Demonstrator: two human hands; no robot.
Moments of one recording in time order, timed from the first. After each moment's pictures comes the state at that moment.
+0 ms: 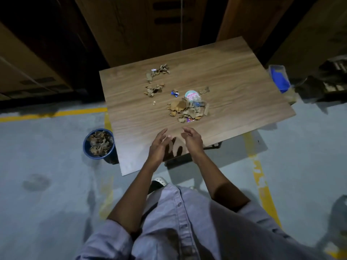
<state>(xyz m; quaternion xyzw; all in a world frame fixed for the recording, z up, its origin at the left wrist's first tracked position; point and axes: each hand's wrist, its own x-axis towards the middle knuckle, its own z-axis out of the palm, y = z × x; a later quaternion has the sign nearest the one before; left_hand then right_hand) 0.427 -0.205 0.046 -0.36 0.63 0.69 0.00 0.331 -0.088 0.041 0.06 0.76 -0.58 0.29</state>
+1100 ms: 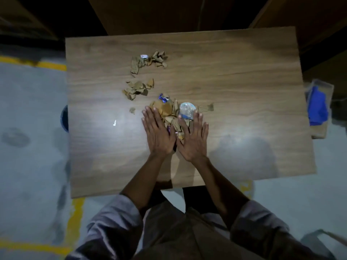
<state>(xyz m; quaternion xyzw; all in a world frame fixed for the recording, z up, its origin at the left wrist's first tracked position) 0.198 -0.210 -0.084 -0.43 0.87 0.23 -0.06 0.118 -0.093 -0.080 -0.40 0.91 -0.08 0.10</state>
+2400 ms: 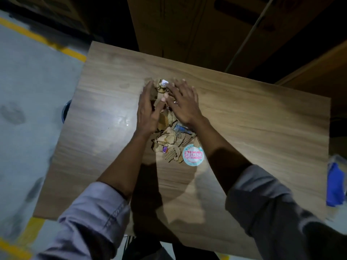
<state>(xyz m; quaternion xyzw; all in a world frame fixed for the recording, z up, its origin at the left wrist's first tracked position) 0.122 -0.377 -0.074 -0.47 0.70 0.47 -0.28 -0.032 -0.327 -0.055 -0.57 0.77 -0.18 0.24</state>
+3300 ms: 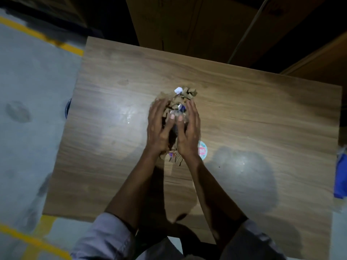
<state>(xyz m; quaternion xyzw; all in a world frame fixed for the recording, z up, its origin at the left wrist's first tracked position) 0.130 -0.316 -0.077 -0.42 0.74 0.45 -0.28 0.046 -0.246 -0.065 -0.32 0.77 -0.51 0.21</state>
